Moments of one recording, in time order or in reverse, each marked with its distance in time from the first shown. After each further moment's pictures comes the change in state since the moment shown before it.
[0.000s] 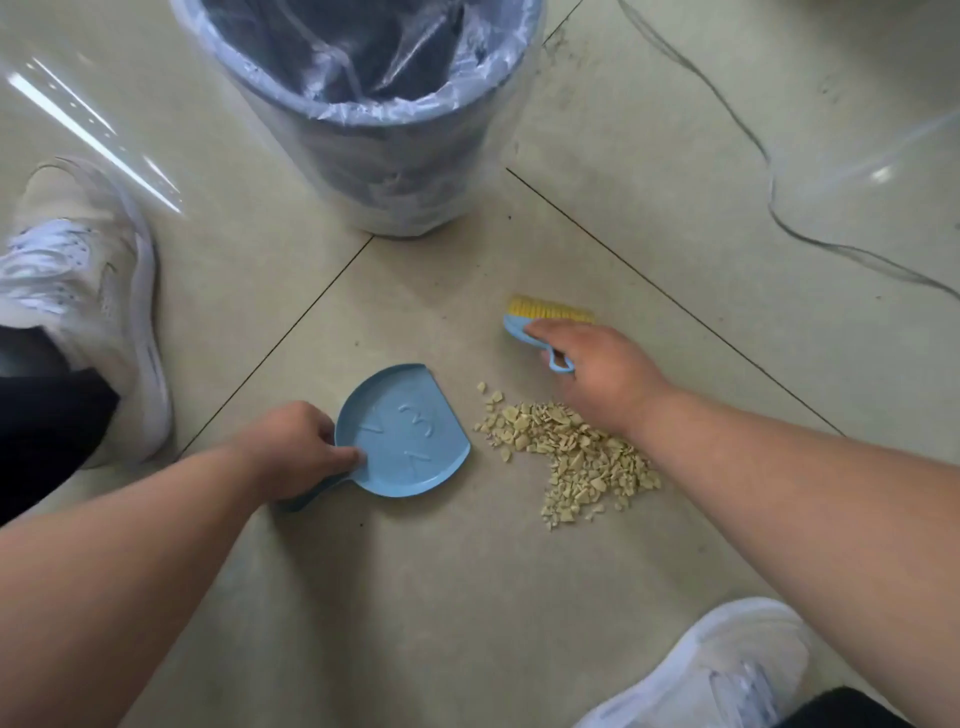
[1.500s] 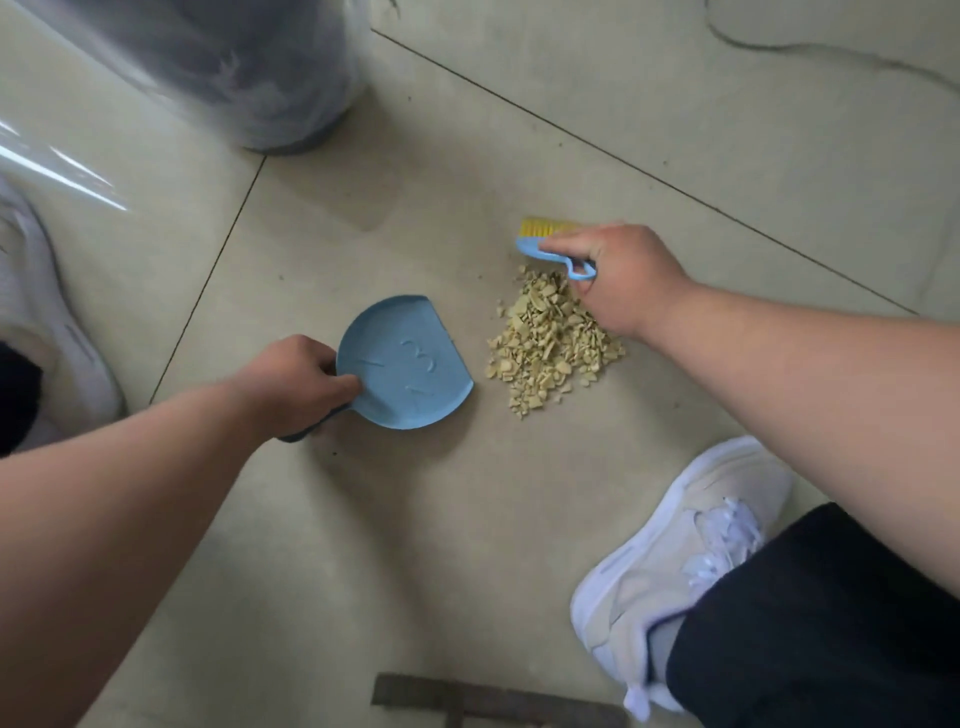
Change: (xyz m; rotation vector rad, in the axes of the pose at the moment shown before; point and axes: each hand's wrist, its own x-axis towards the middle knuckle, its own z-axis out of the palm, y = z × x) left_hand -0.025 0.055 0.020 0.005 -0.054 0.111; right_hand -0.068 0.053 0.002 0.035 0.125 0.208
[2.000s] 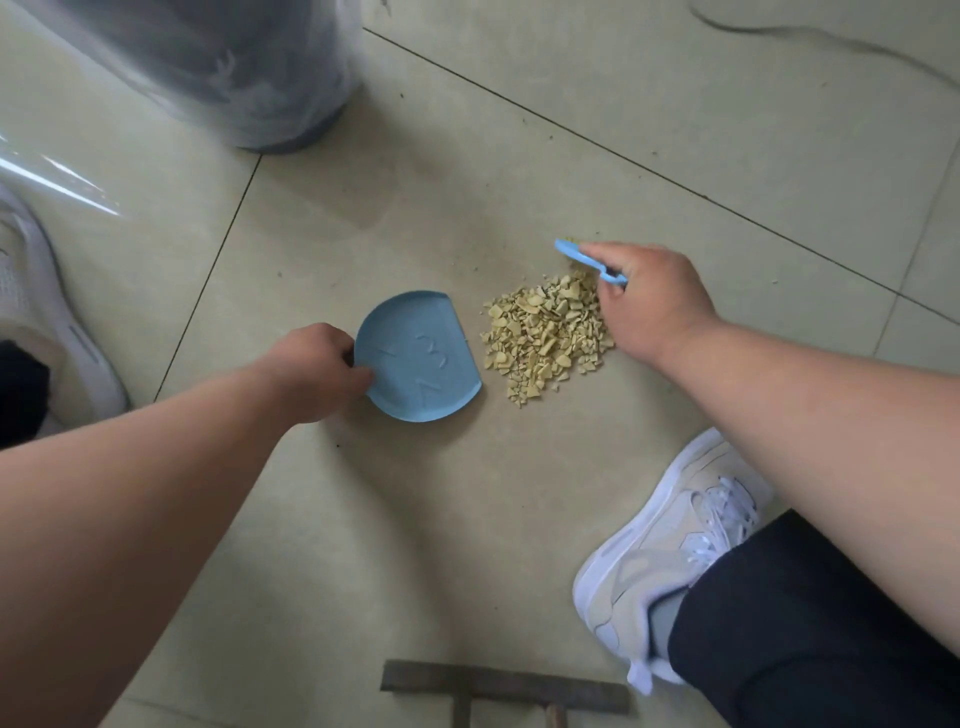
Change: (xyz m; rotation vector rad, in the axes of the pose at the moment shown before) left_hand 0.004 0.014 0.004 0.149 0.026 0.097; right_hand -0.048 0.000 -0.001 0.083 0.187 0.196
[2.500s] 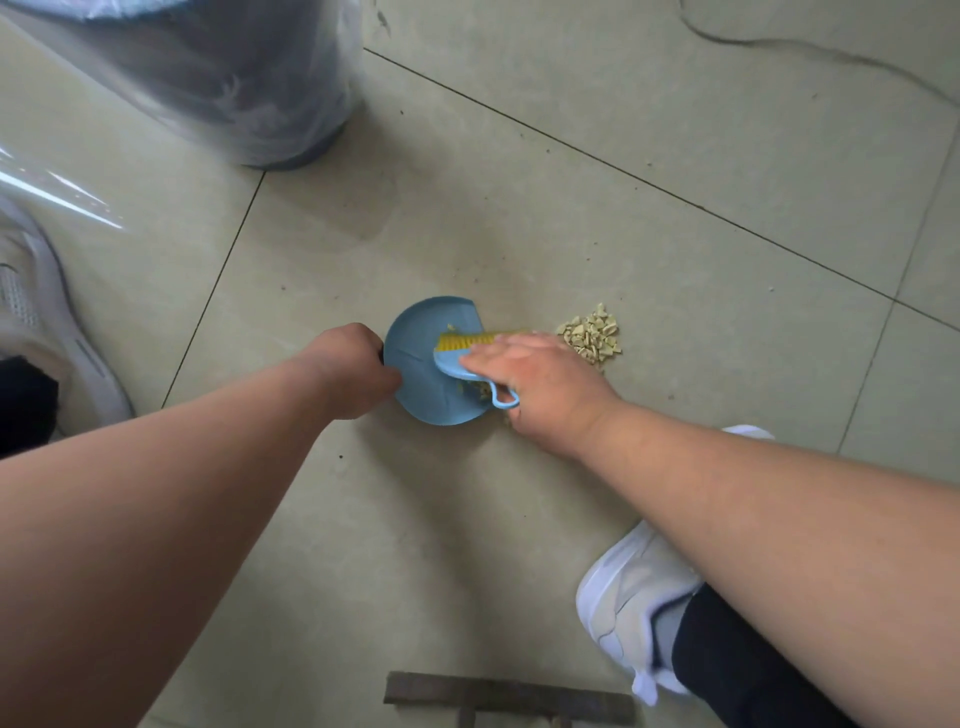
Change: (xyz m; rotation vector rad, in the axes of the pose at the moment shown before) left_hand 0.010 0.032 0.005 0.033 -0.034 -0.002; right_hand -0.047 -0.052 0.059 -0.139 -0.345 -0.379
